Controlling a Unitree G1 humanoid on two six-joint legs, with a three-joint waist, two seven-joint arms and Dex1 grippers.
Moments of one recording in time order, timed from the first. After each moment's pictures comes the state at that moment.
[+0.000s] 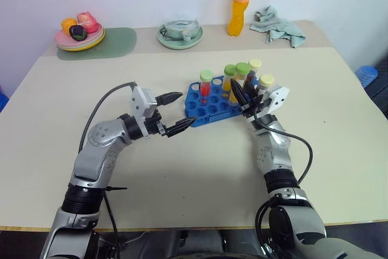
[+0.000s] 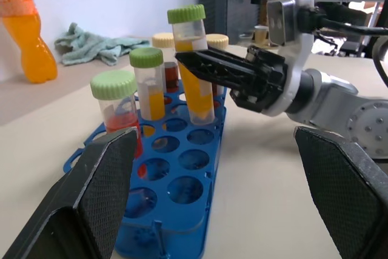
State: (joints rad) left arm -0.35 0.43 -0.03 -0.16 -0.44 0.23 -0.88; right arm -0.54 -0.09 -0.18 0.59 0.36 -0.47 0.71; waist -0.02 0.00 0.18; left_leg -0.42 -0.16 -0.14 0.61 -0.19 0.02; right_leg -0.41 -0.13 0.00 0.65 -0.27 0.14
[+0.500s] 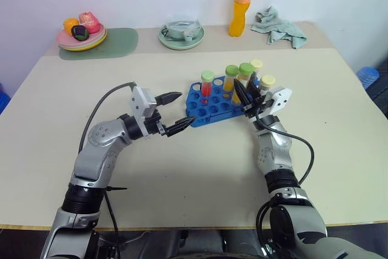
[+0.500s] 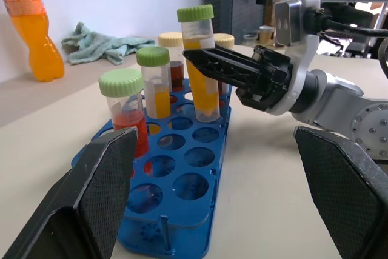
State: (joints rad) left arm -0.35 0.43 -0.03 -0.14 -0.44 0.23 -0.88; right arm -0.55 -0.10 -0.20 0.63 0.37 -0.50 0.69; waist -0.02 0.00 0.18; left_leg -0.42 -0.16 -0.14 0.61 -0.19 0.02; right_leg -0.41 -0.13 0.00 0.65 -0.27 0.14
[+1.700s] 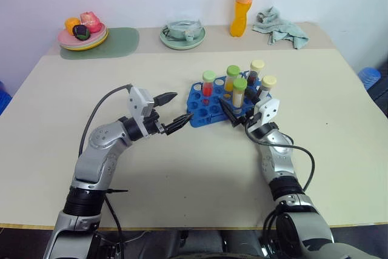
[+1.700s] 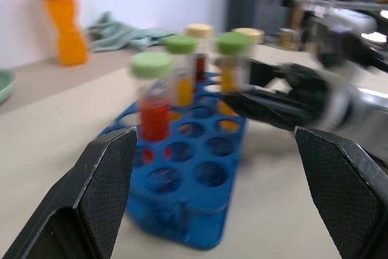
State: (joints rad) left arm -0.32 0.38 0.00 -0.14 -0.45 0.26 -0.76; right arm -0.45 -0.19 -0.09 0.57 0.21 -0.55 0.71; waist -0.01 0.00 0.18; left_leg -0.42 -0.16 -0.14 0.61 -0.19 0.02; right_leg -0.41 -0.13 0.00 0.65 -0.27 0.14
